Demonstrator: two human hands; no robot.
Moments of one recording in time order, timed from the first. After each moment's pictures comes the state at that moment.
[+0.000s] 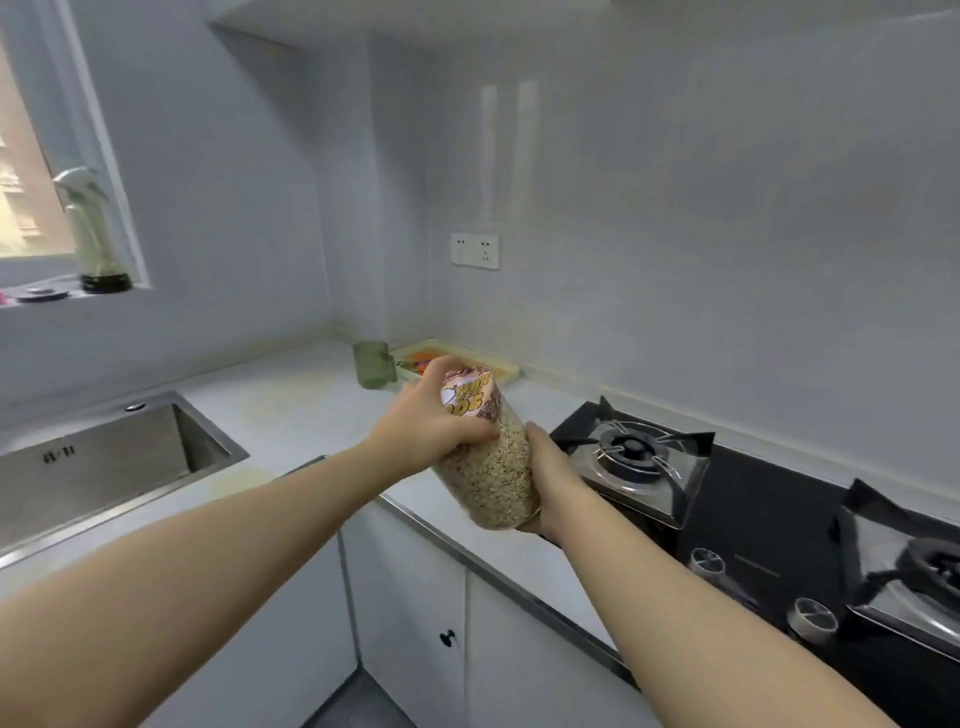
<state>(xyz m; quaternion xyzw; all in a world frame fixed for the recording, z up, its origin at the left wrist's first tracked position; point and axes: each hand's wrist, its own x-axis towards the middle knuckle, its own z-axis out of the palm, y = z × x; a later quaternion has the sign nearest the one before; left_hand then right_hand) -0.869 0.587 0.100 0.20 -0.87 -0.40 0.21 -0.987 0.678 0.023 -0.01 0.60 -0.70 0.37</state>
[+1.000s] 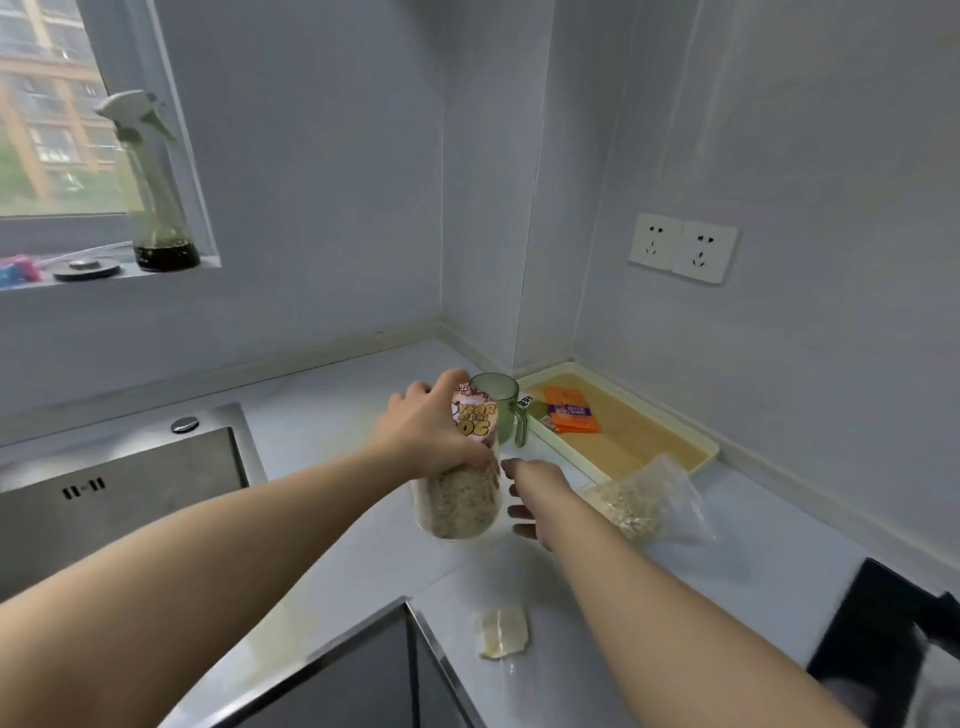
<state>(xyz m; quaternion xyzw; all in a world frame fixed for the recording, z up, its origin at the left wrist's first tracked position) -1.025 0.221 0.062 0.38 -0.89 -0.22 0.14 -1.130 0.310 0.012 -0.12 0.75 -0.50 0.41</state>
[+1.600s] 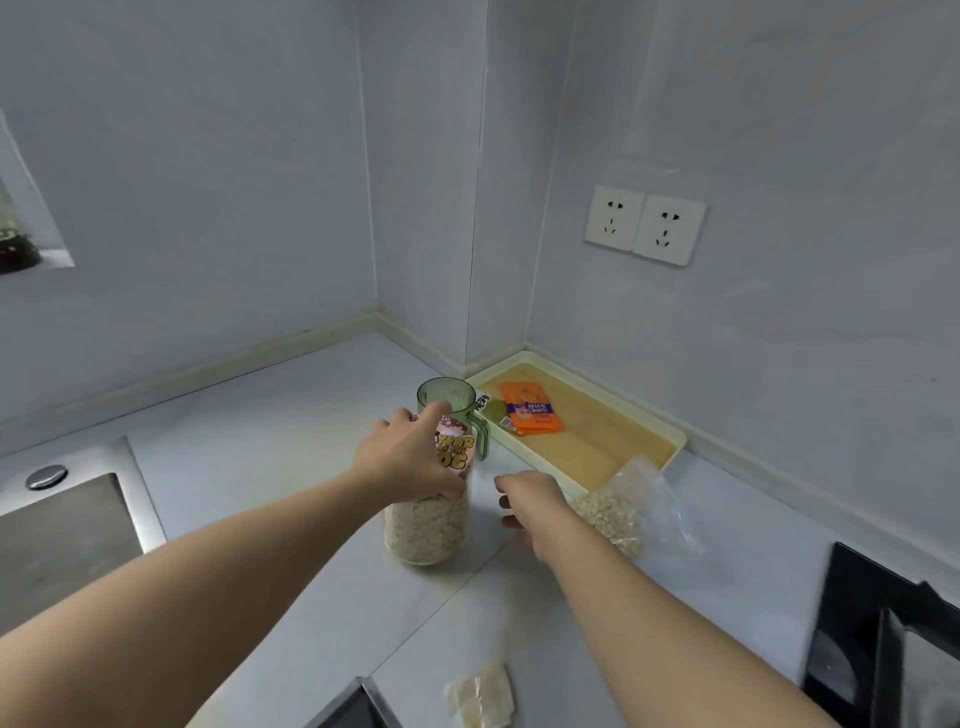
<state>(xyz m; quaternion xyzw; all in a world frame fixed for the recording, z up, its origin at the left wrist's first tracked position) -1.098 0.162 0.018 0.34 -0.92 -0.18 0.03 -1.189 0.275 -0.017 -0.07 0.80 -0.48 0.36</state>
